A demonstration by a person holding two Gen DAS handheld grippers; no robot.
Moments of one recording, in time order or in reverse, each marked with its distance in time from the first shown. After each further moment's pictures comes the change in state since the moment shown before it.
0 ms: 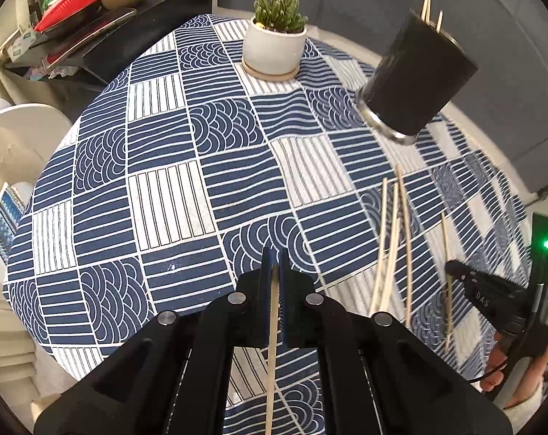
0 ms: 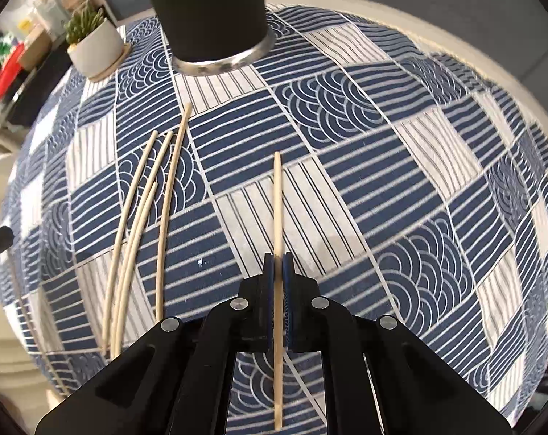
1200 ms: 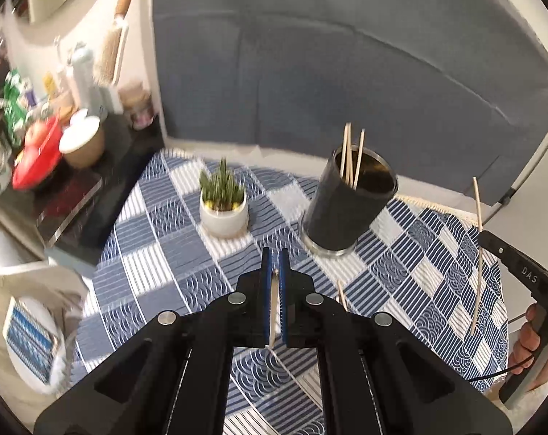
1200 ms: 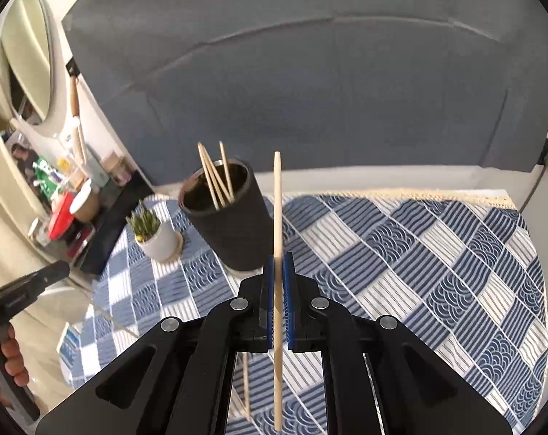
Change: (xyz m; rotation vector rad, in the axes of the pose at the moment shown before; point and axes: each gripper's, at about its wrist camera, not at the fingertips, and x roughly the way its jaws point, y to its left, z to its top) left arm -0.108 -0.048 0.121 0.243 -0.251 -0.084; right arm -0.176 -0.005 0.083 0.147 -0.468 0.113
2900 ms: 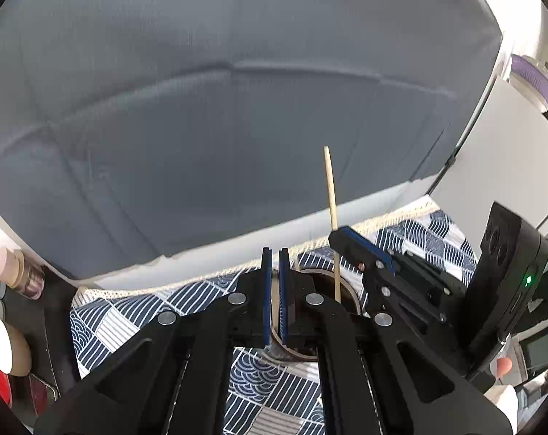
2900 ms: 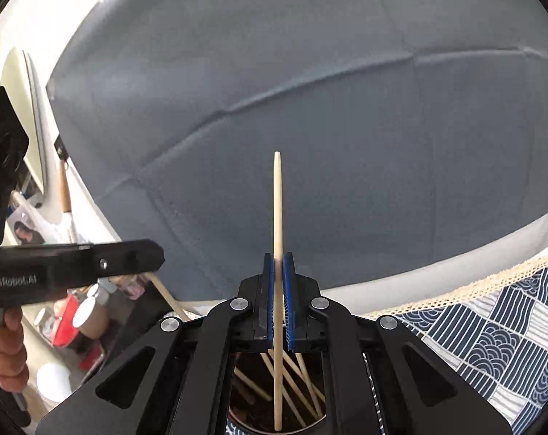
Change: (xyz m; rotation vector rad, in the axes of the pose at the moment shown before) left arm 0.110 -0.067 0.168 0.388 0.041 -0.305; right arm 0.129 0.055 0.083 0.104 -0.312 0.109
